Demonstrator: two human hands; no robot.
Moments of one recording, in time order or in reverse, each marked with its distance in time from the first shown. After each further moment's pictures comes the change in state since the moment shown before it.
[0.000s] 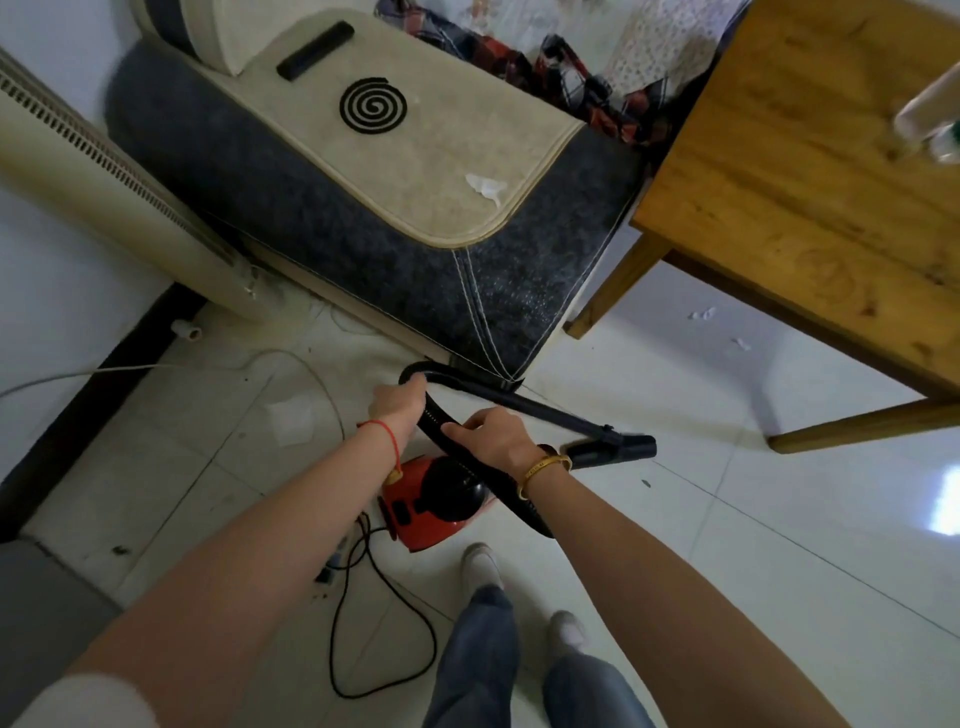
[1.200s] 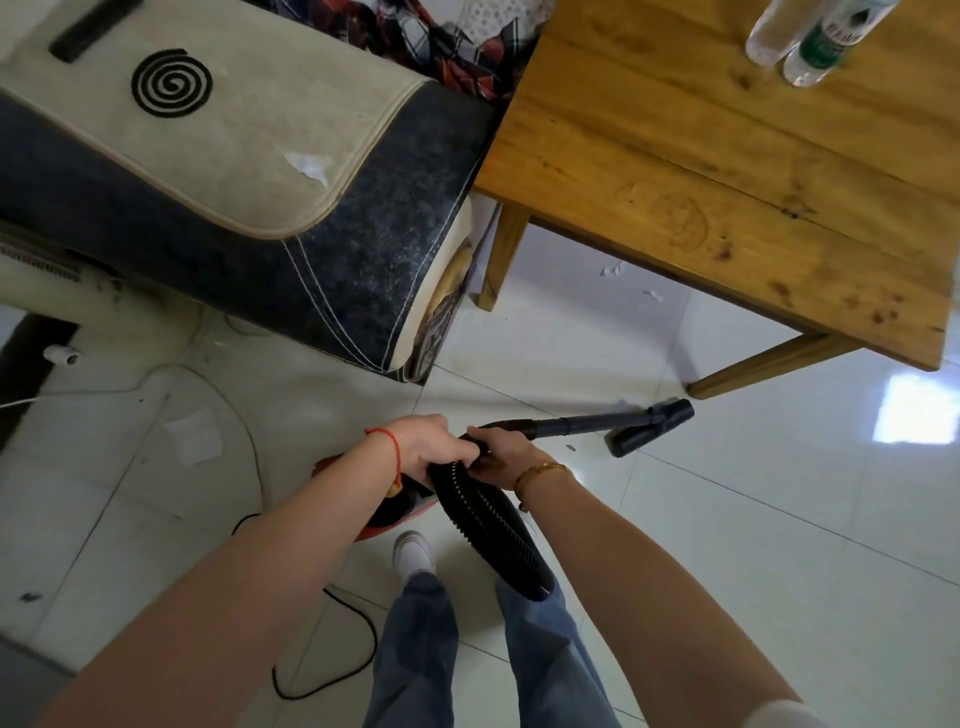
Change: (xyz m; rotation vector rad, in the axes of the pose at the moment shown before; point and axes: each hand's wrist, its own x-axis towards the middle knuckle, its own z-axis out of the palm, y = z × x) left_hand -0.141 0.026 0.172 0.587 -0.653 0.044; right_hand 0.007 0.187 -0.078 1.272 -0.101 0.604
